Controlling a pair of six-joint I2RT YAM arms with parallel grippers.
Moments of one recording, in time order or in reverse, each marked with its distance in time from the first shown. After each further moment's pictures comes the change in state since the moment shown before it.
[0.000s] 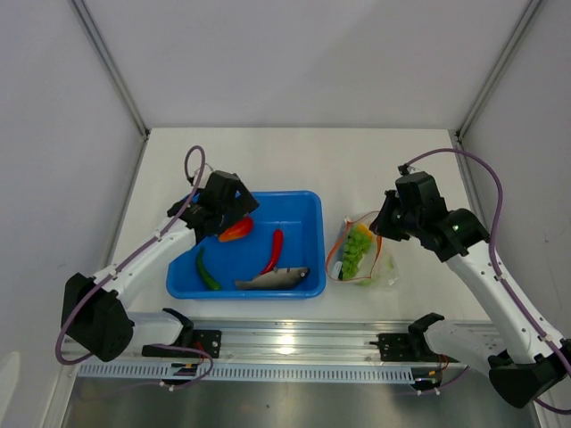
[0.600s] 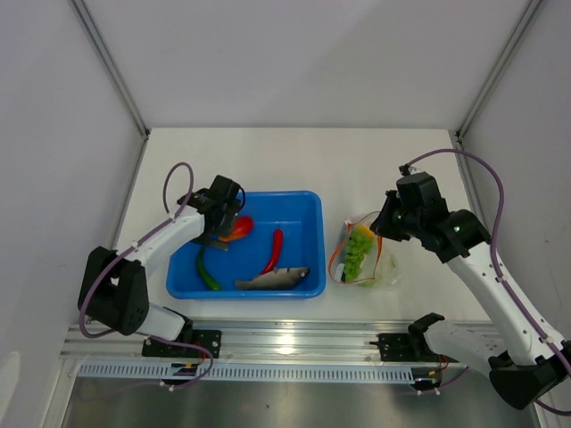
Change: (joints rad) left arm 0.117 0.162 -0.018 -0.205 -0.020 -0.725; right arm 0.000 -0.007 -0.003 0.001 0.002 0.000
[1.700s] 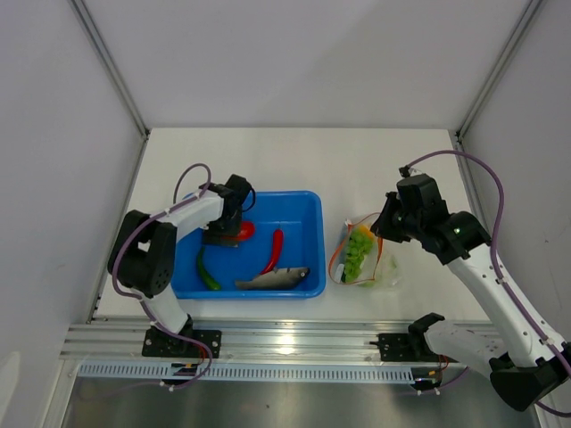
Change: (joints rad) left arm 0.012 0.290 0.115 -0.088 -0.001 -0.261; right arm 0.000 -0.011 -0.015 0.005 0.000 -0.007
